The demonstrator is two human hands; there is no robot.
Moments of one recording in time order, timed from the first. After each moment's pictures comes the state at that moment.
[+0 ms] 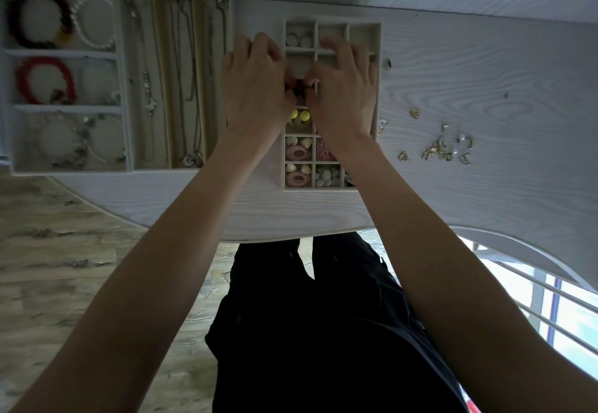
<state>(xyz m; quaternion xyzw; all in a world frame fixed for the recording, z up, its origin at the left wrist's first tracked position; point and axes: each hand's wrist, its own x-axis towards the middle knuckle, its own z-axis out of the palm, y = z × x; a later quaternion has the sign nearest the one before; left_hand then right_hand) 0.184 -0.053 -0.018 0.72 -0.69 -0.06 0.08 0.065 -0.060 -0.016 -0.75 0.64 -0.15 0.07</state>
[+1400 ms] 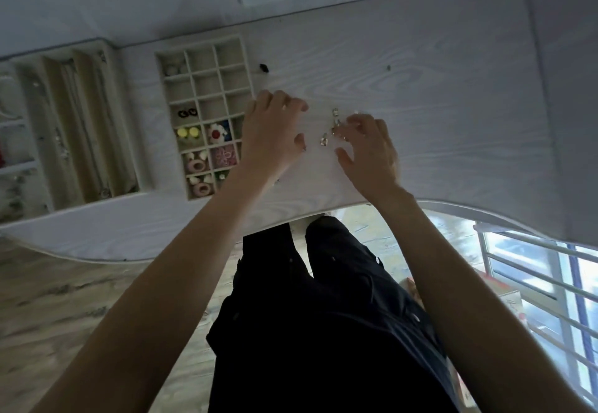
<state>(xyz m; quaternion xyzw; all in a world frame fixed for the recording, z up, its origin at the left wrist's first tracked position) 0.022 -0.023 0.002 0.58 -0.79 -0.18 0.04 -0.150 0.026 -0.023 -0.69 0.68 -0.14 0.17</state>
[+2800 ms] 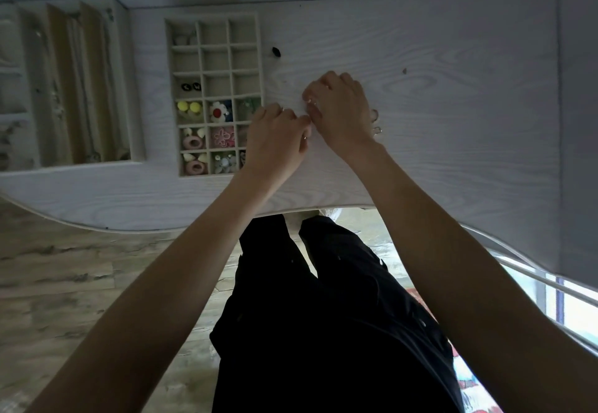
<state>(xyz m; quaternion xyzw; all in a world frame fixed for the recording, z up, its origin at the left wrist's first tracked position) 0.012 0.002 -0.014 0.59 -0.80 -0.10 0.04 -0.114 -0.045 -0.019 -0.79 0.59 -0.03 0.17</state>
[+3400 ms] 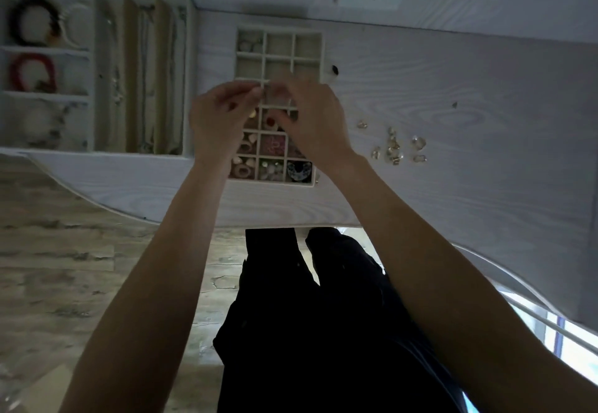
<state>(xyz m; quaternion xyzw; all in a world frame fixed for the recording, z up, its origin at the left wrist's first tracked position) 0.128 -0.007 0.011 0.73 -0.38 -0.36 0.44 -0.007 -0.041 0.013 -0.78 0.52 -0.19 0.29</state>
